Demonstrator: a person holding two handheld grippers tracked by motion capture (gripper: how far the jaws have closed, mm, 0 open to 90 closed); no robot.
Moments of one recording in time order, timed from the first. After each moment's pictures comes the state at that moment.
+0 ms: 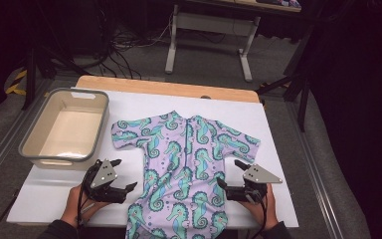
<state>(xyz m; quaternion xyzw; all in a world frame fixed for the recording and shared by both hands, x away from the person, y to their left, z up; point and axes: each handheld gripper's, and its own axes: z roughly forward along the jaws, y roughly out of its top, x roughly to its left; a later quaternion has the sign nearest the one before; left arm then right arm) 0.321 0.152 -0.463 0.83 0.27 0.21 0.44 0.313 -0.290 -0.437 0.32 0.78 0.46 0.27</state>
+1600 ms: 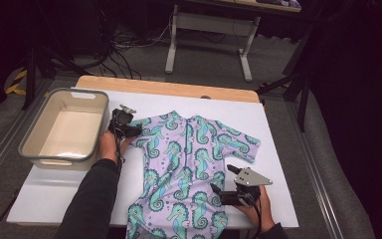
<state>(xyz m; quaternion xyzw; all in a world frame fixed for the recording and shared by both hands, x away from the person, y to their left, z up) 0.507 0.118 -0.461 0.77 0.51 0.21 0.32 0.312 -0.277 -0.449 0.30 0.81 0.44 0.24</state>
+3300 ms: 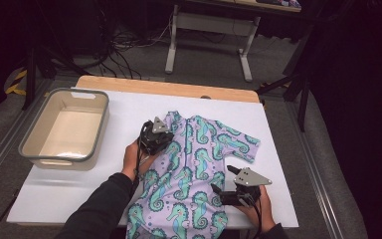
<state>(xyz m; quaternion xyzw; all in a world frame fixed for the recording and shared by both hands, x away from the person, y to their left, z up) 0.437 0.028 -0.426 0.83 0.33 0.16 0.43 0.311 -0.277 -0.449 0.30 0.82 0.43 0.24</state>
